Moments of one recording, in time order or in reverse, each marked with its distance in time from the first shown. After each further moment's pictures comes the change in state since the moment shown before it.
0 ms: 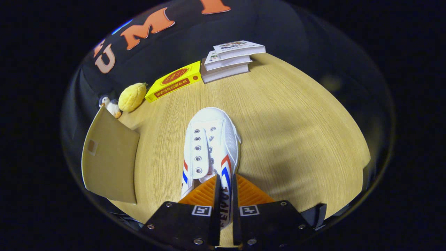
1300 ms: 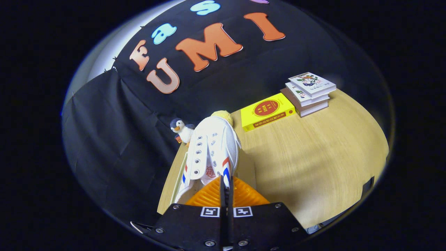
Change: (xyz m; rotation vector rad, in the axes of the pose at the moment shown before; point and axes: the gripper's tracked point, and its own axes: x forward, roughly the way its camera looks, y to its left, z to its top) arm -0.126 0.306 0.044 0.007 -0.183 0.355
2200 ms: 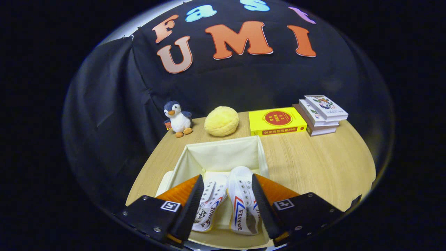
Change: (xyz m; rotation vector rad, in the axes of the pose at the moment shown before) arm 0.049 0.044 0.015 -0.283 -0.068 -0.147
